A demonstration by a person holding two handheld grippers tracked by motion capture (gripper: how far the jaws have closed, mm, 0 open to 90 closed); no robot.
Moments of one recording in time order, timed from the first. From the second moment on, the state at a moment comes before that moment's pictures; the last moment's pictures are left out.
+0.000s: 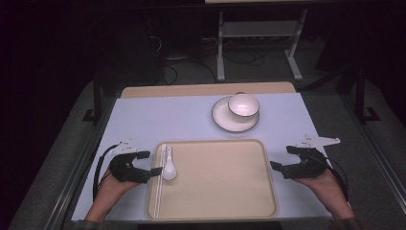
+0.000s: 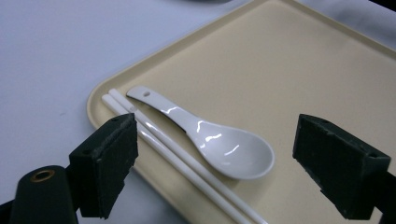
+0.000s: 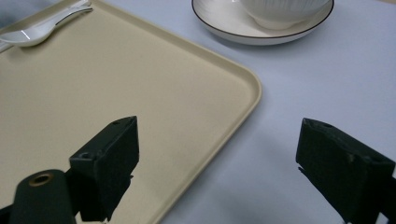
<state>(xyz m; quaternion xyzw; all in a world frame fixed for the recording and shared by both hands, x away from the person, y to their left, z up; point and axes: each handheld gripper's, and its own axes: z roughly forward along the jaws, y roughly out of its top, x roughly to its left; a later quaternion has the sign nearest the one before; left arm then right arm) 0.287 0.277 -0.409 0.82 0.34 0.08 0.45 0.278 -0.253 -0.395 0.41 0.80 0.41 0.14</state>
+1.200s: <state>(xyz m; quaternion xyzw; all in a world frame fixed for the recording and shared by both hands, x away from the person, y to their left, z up) 0.268 0.302 -0.418 0.82 0.35 0.09 0.43 0.400 -0.230 -0.369 0.44 0.81 0.36 0.11</state>
